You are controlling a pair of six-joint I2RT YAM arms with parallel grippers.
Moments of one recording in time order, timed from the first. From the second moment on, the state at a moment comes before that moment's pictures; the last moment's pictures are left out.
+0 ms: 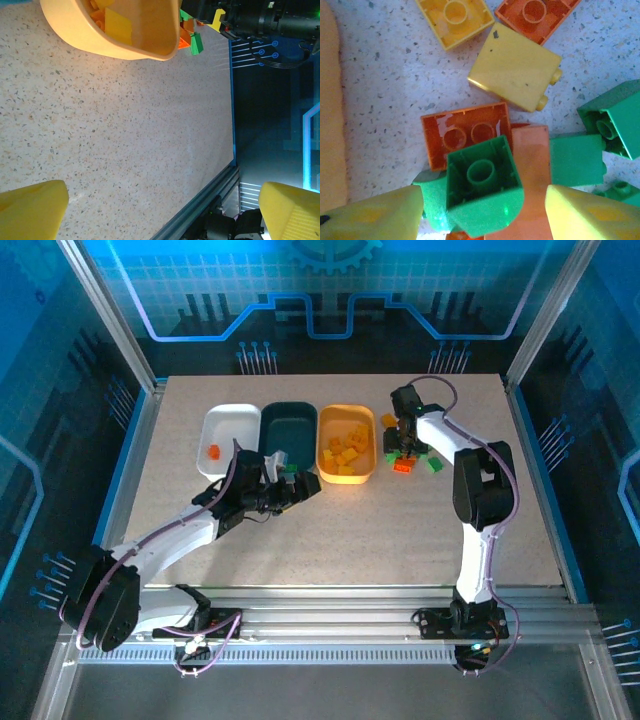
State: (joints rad) left arm -0.48 1.25 0.70 -0.05 0.49 -0.92; right arm 0.23 2.06 1.57 -0.71 0.15 0.25
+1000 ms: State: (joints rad) left arm 0.09 1.15 0.59 -0.14 0.51 -1.10; right arm 0.52 1.95 1.72 -0.64 0.06 0.37
